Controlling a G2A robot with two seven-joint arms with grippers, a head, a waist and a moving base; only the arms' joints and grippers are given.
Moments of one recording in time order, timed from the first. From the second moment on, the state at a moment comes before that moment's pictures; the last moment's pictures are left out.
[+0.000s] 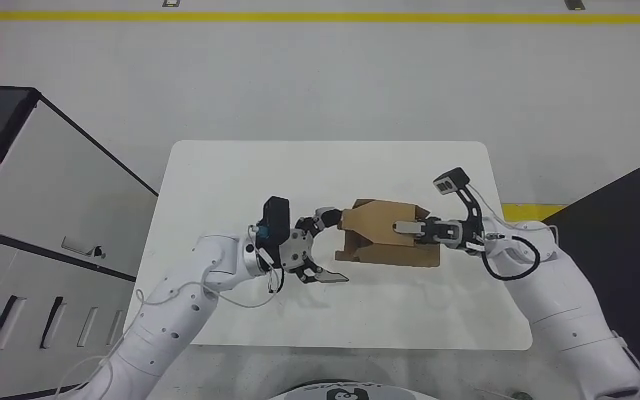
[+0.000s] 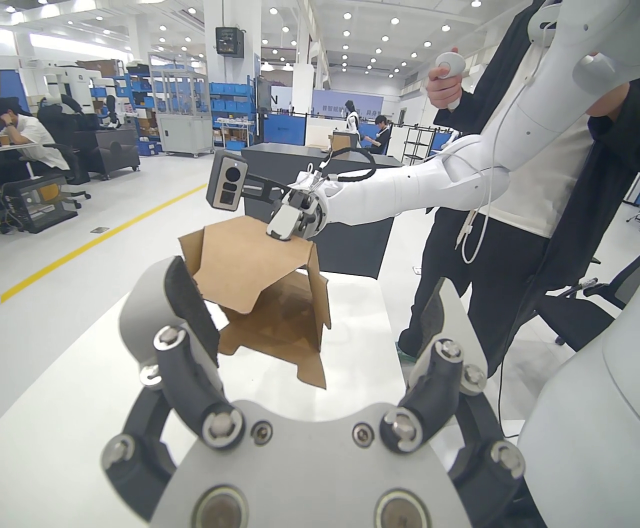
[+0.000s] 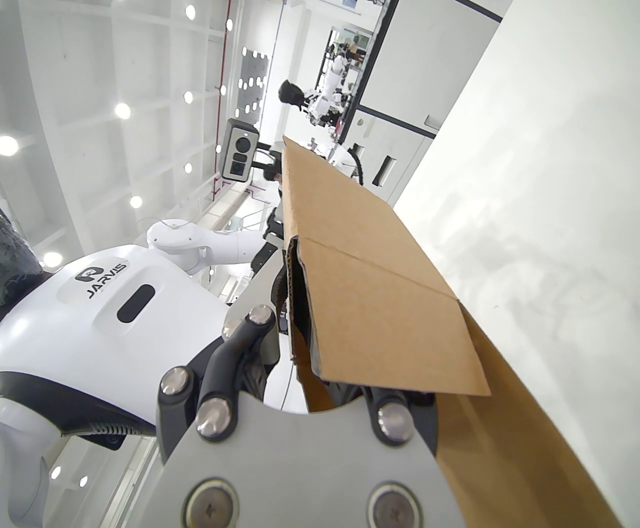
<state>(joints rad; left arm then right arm) 1.34 -1.09 -1.06 -1.68 1.09 -0.98 0.21 -1.29 -0.94 1.22 -1.43 0.72 -0.51 1.31</state>
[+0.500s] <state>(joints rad) 1.32 -1.09 -1.04 -1.69 1.11 -0.98 0.17 -1.27 -0.94 1.22 -1.41 0.70 -0.51 1.31</state>
